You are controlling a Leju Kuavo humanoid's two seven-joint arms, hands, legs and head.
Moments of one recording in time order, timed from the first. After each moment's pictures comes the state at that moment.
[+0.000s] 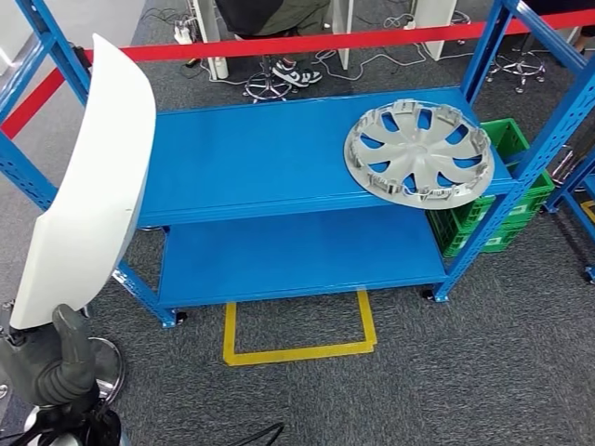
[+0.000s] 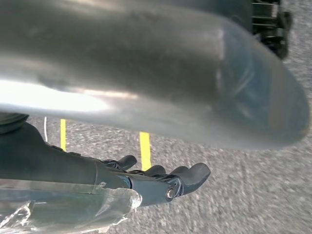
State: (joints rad) left arm 0.35 -0.20 -0.07 -2.09 -0.07 0.14 -0.64; right arm -0.02 0.19 -0.04 -0.17 0.24 -0.27 0.01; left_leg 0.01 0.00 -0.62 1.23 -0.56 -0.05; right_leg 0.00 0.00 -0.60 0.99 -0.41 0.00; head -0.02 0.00
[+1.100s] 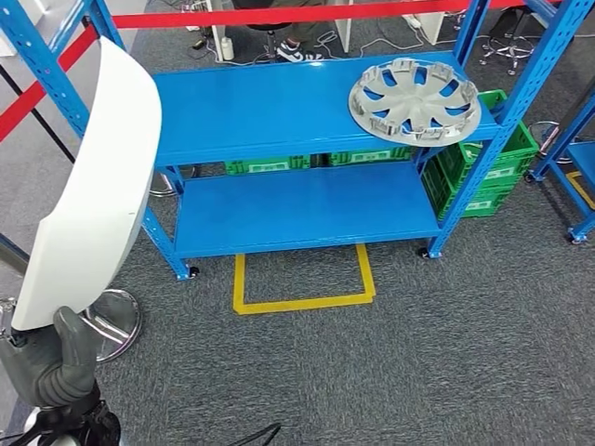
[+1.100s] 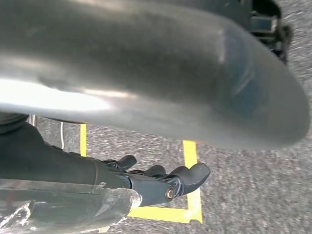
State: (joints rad) left arm 0.36 -0.20 -0.07 -2.09 -0.06 0.11 -0.64; right arm -0.02 0.20 -0.04 -0.17 0.25 -0.24 0.01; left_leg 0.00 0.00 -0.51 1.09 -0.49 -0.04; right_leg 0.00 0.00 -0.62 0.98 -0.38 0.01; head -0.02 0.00
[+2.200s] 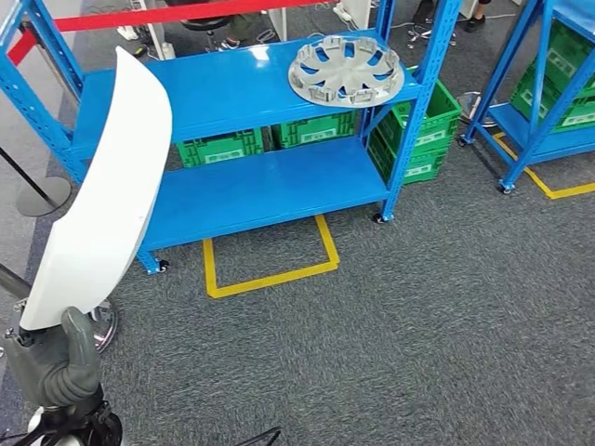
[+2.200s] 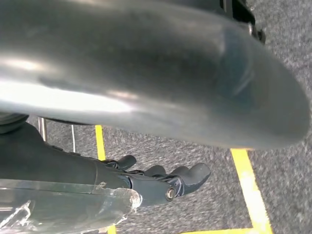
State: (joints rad) left arm 0.36 -0.20 -0.07 -2.08 -0.08 0.11 -0.64; right arm -0.02 0.20 -0.04 -0.17 0.25 -0.22 0.01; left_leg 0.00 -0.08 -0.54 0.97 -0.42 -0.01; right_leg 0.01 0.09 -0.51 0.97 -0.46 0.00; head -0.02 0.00
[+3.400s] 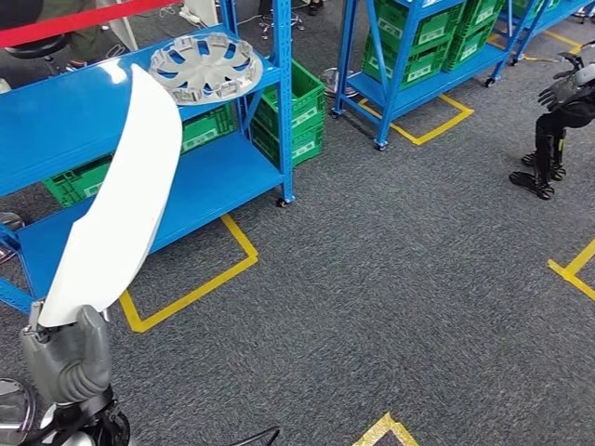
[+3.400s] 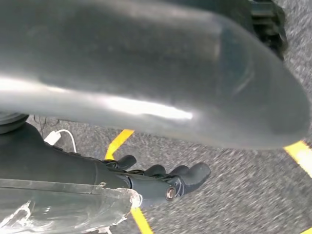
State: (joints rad) left arm 0.36 -0.22 -0.06 -2.02 -0.08 0.13 -0.64; right arm -0.02 0.20 -0.06 -0.17 0.25 -0.24 0.00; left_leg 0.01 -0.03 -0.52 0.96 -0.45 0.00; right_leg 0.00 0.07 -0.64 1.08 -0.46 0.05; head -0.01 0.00
